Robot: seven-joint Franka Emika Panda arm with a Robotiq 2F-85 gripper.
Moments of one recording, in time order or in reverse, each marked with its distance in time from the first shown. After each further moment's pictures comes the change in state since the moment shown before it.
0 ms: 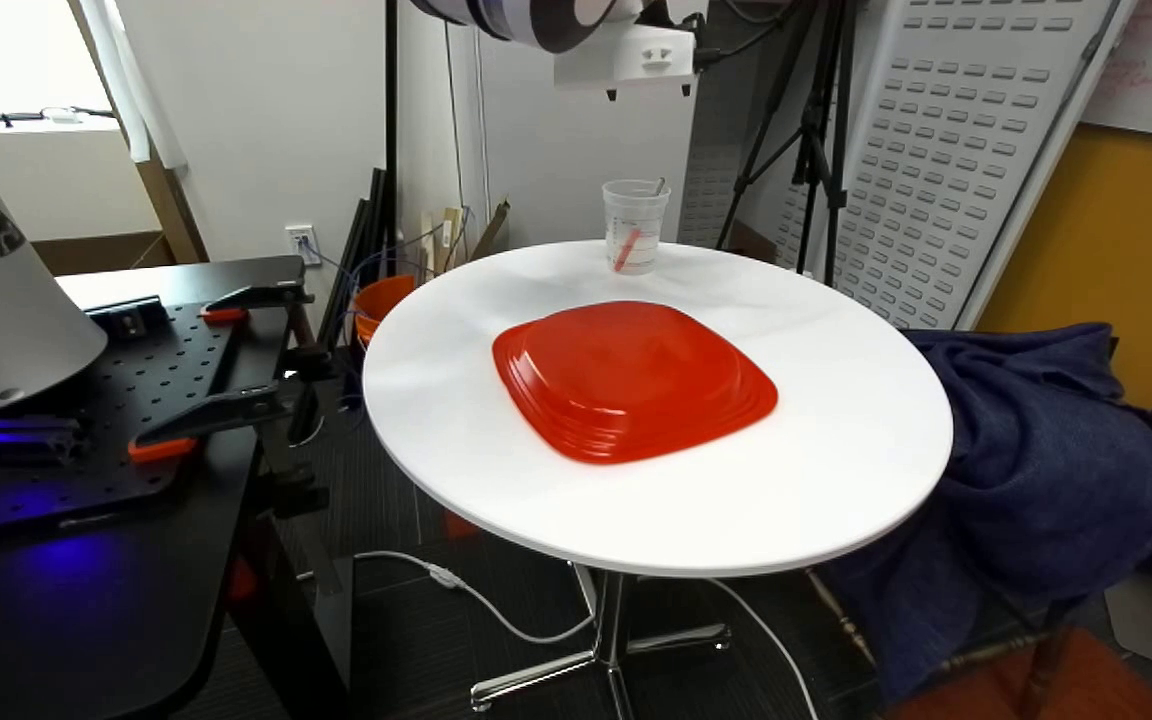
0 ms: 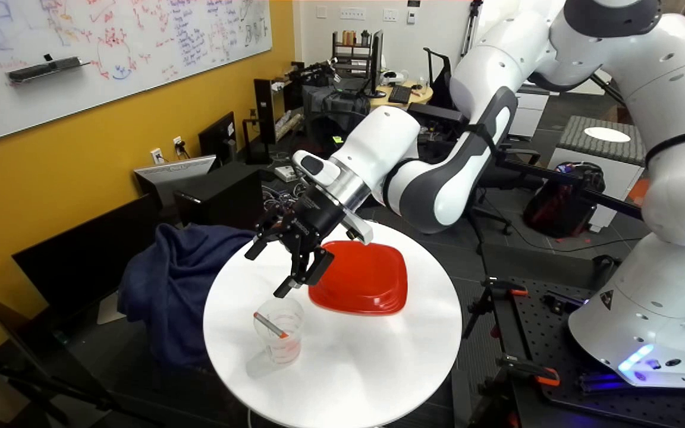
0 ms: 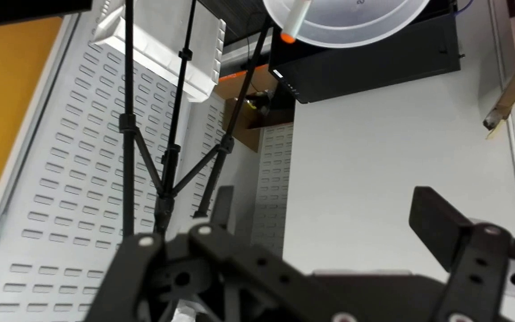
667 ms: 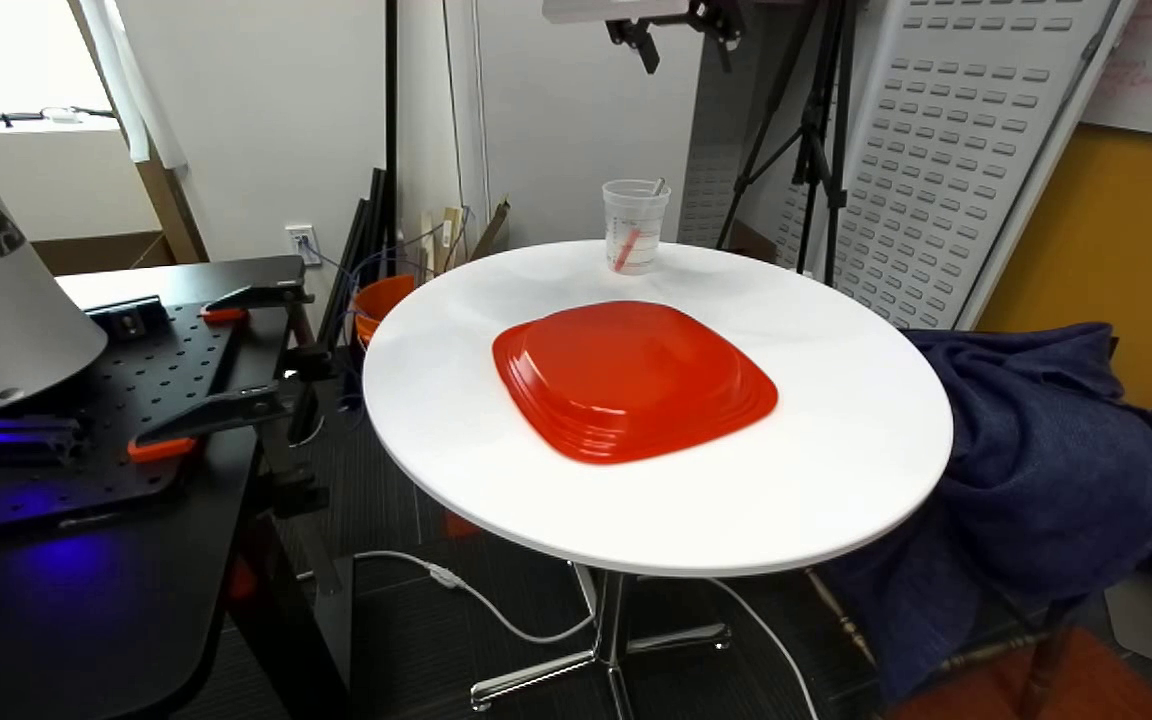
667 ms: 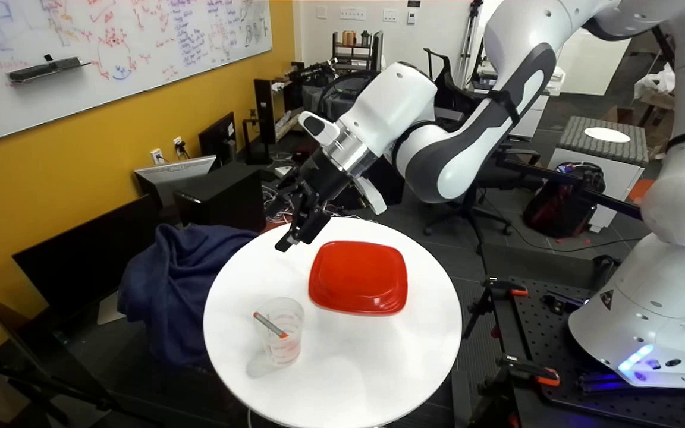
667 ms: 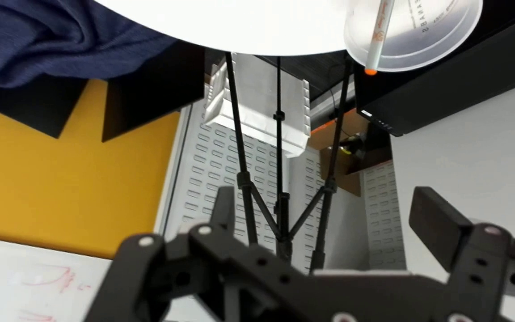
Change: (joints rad) arm -0.009 -0.359 -0.051 -0.049 0.139 -0.023 0.332
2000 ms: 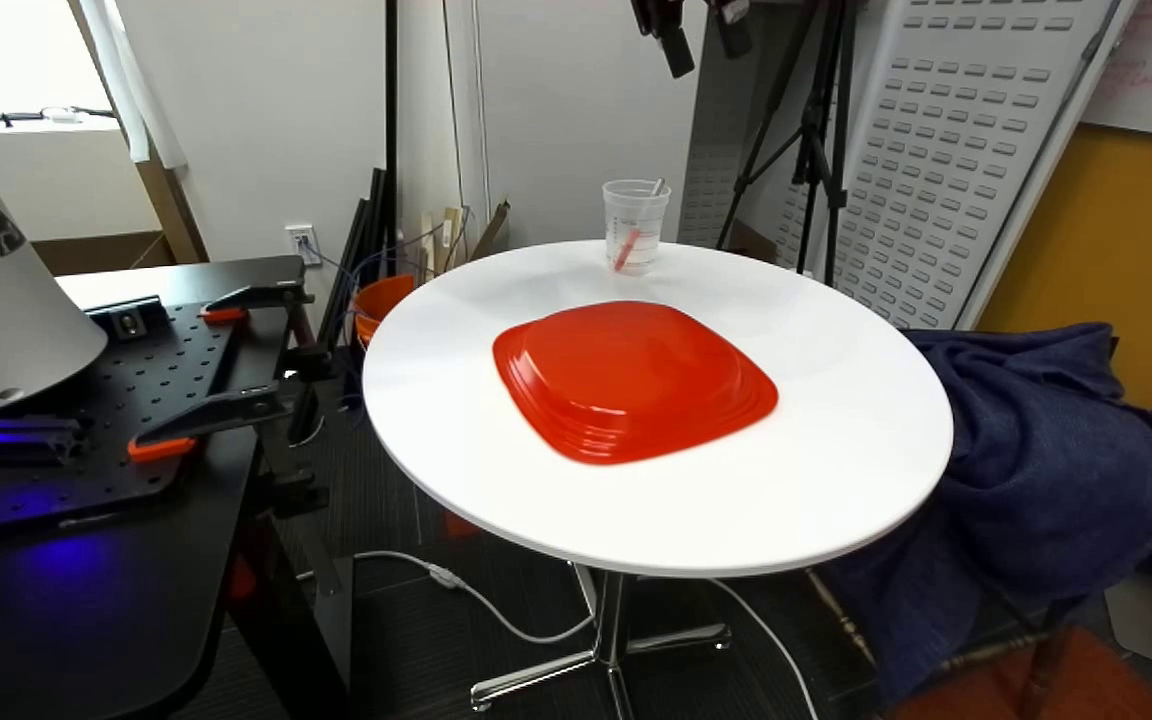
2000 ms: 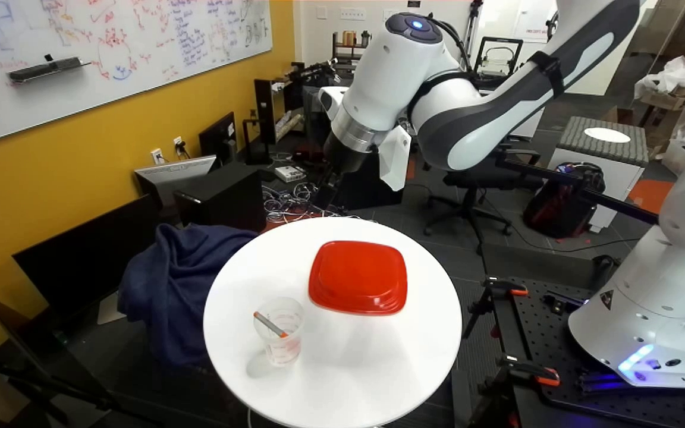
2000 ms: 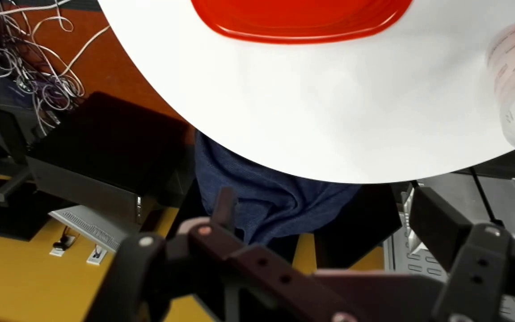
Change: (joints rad) arm 0.259 -0.438 -0.292 -0.029 0.104 -0.437 0.536
